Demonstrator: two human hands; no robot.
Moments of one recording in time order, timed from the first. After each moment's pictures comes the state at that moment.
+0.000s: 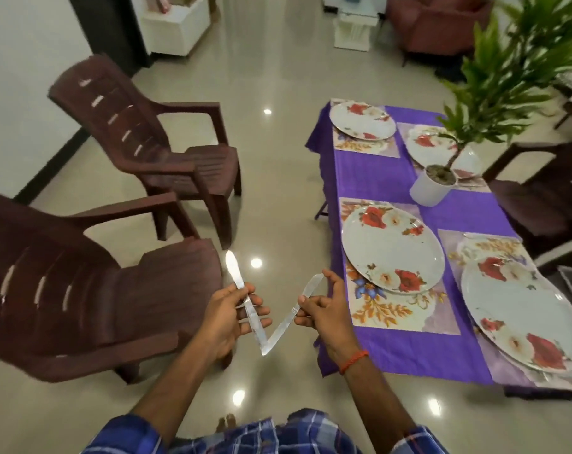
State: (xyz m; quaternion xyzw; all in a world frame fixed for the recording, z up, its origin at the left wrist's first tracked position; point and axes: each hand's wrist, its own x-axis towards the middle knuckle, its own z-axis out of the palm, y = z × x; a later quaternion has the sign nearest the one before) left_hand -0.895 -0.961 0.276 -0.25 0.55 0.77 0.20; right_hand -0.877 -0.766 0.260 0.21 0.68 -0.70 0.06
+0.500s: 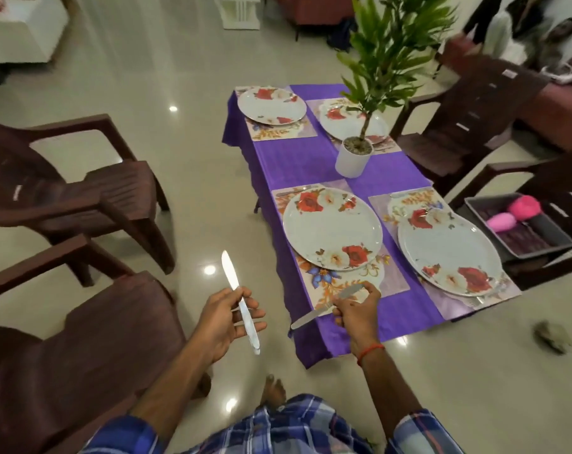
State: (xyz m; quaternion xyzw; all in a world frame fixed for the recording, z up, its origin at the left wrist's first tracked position) left_hand -0.956 -0.905 0.268 -0.15 0.60 0.70 0.35; right_hand -0.860 -0.666 0.221 0.48 0.58 -0.64 -0.14
